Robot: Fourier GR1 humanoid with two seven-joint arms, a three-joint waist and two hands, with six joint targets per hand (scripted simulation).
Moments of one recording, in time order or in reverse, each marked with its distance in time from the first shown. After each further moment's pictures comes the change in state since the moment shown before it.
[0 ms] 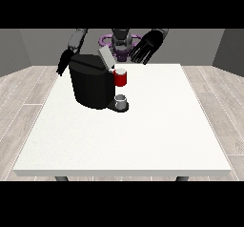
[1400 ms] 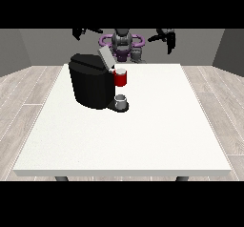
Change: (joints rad) left arm 0.623 -0.345 0.235 -0.117 0.539 -0.070 -0.020; right arm 0.069 -0.065 0.031 -0.148 -0.073 0.188 0.055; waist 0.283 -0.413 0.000
